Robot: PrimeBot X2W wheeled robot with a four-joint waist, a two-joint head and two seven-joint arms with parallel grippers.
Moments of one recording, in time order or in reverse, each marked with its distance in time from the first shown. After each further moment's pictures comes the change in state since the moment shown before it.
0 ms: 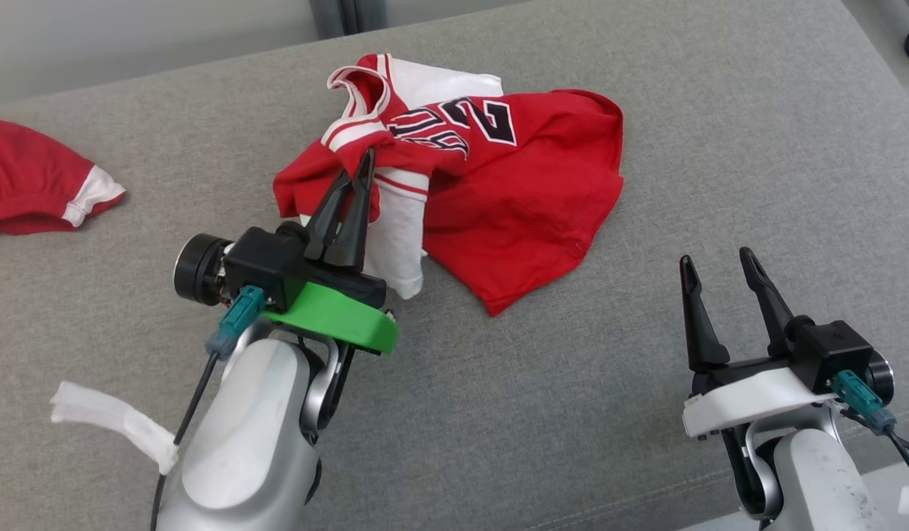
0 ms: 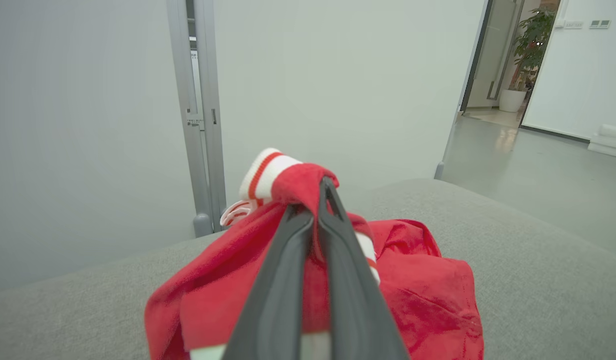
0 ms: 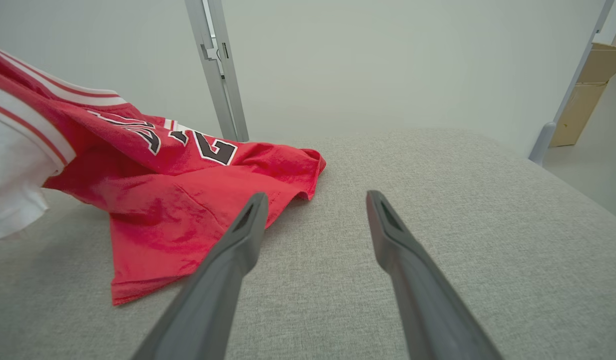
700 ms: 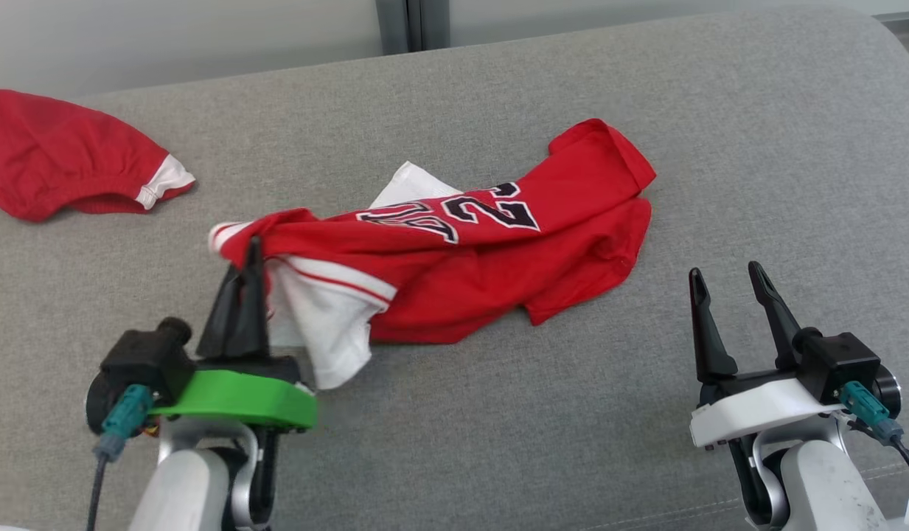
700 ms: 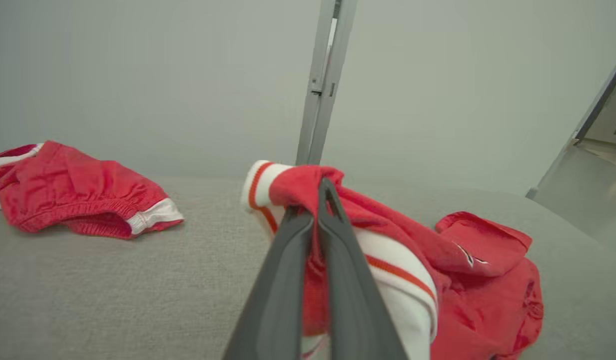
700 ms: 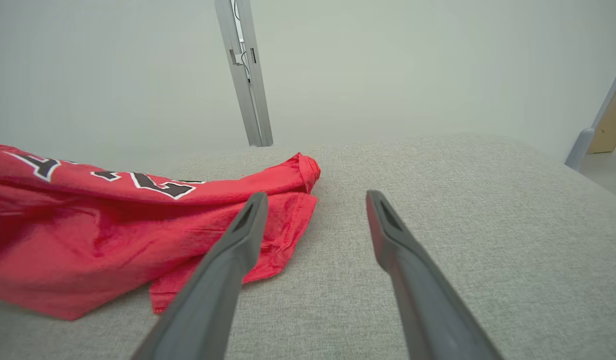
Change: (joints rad) left arm 0.317 0.070 0.121 -0.341 -0.118 0.149 0.143; right arm 0.030 0.000 -0.019 0.002 0.007 0.000 0.000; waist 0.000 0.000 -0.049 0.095
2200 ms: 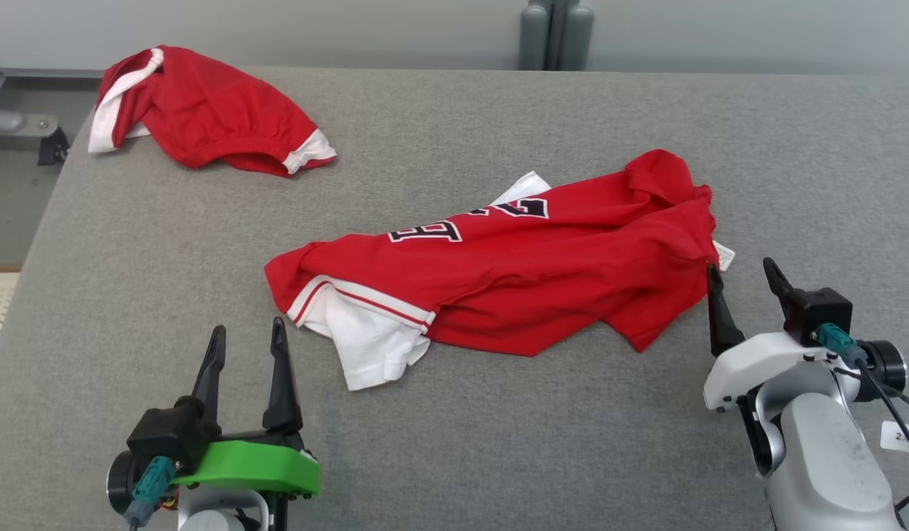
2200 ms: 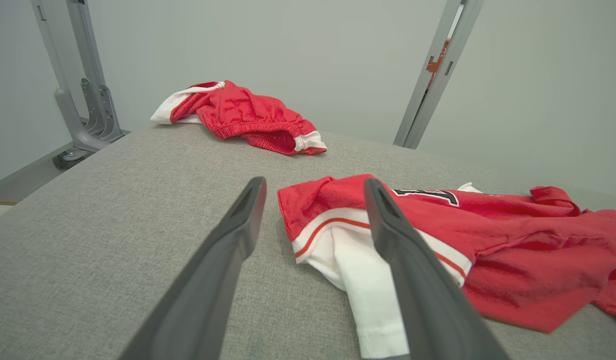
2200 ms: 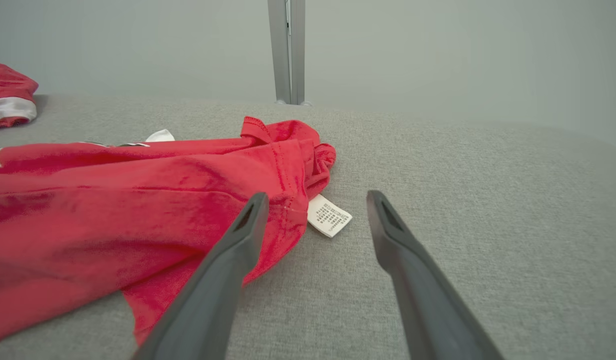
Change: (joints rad) left arm 0.118 -0.069 0.100 0.200 0.036 -0.058 -0.144; right arm -0.216 0.001 -0.135 0.392 -0.171 0.000 0.015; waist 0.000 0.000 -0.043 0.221
